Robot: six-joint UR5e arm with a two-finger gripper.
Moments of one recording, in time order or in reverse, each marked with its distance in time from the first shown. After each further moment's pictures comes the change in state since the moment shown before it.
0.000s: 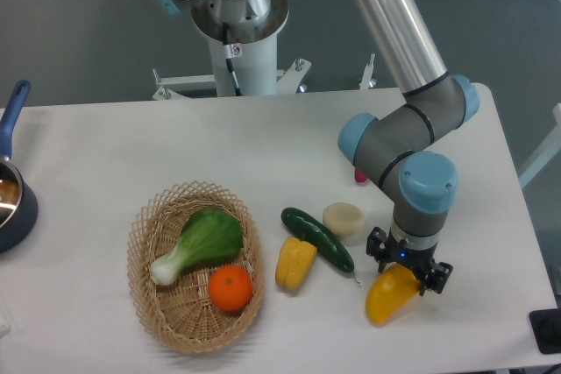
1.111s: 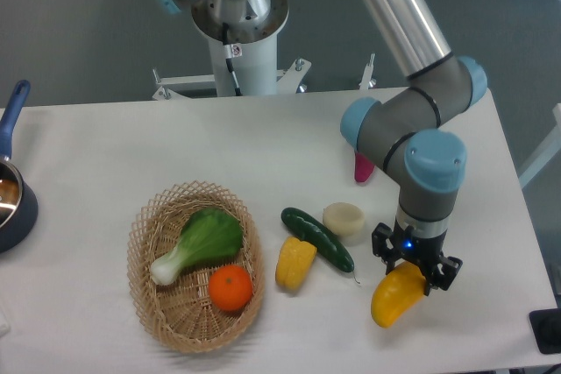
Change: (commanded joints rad) arm 0.006 0.172 0.035 -0.003 -0.213 -0.130
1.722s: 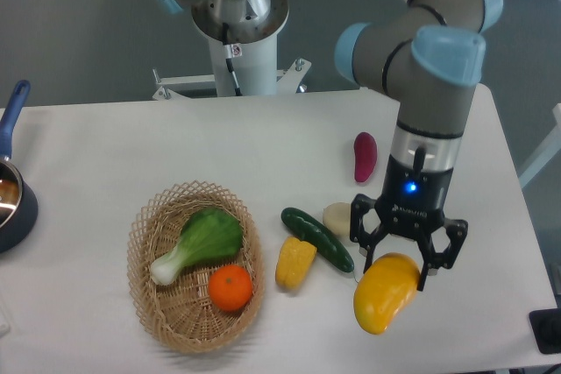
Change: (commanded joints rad) arm 0.029 0.143 0.028 0.000 -0.241 -0.269
